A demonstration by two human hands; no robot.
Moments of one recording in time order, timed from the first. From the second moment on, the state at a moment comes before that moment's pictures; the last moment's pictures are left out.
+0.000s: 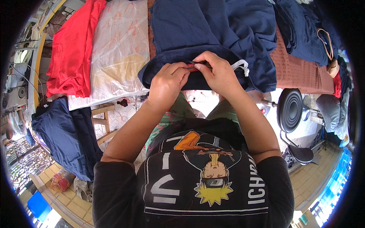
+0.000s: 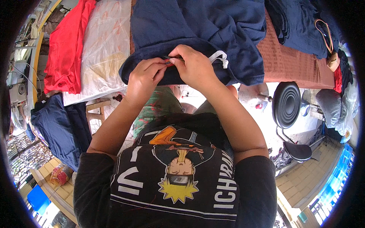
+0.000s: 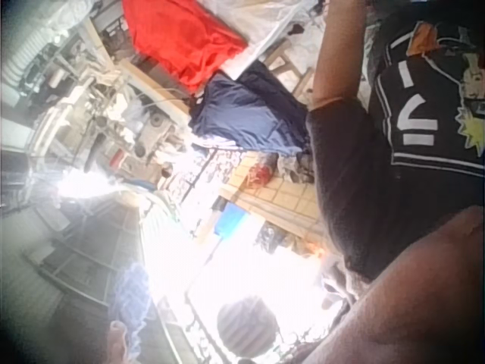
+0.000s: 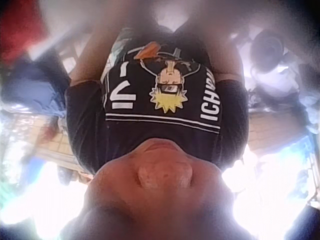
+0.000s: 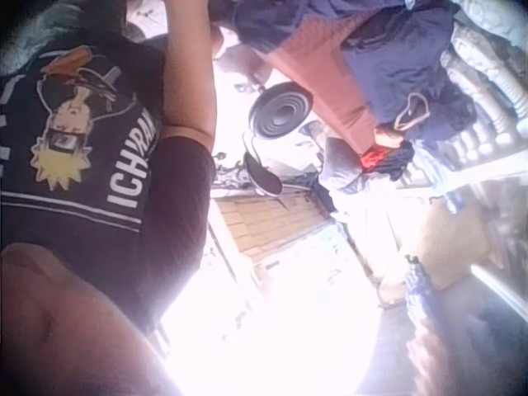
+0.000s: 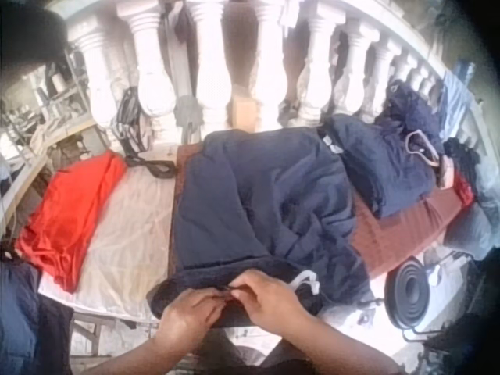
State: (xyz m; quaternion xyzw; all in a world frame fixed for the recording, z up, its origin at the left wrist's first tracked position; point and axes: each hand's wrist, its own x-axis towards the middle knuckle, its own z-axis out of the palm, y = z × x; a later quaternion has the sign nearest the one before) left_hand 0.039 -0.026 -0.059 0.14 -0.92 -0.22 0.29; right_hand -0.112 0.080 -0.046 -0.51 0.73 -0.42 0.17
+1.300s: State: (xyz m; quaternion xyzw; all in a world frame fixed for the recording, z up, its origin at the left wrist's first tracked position) left_hand 0.031 -0.068 -0.036 0.23 -0.82 -0.51 0.05; right_hand -0.124 0.082 -0.036 -0.56 0.70 -0.38 0.24
